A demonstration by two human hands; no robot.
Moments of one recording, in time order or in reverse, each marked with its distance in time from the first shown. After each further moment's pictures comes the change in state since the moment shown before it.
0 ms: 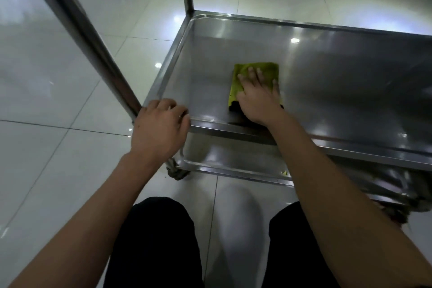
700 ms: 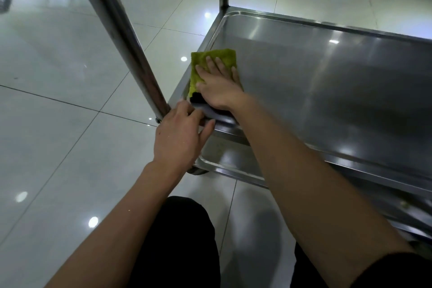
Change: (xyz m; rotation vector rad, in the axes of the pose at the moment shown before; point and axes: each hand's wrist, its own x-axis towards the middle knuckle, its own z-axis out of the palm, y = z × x) left_hand -0.026 -0.024 0.016 -0.001 0.121 -0.156; right_hand 0.055 -0.157 0.029 0.075 -0.182 -0.302
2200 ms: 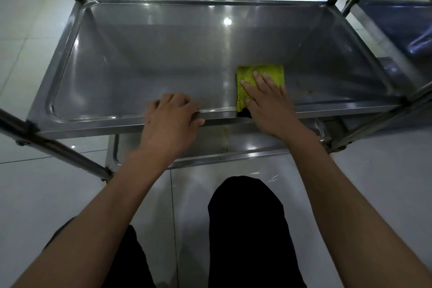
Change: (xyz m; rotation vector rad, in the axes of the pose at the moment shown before) left_hand 0.013 0.182 0.021 -0.176 -0.269 0.450; right_hand -0.286 0.226 -0.044 -0.120 0.257 0.548
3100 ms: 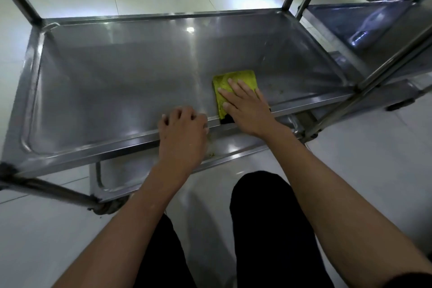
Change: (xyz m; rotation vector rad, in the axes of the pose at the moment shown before) left_hand 0.012 0.033 0.023 0.005 0.003 0.078; right_hand 0.007 -0.004 0.002 0.006 -0.004 0.061
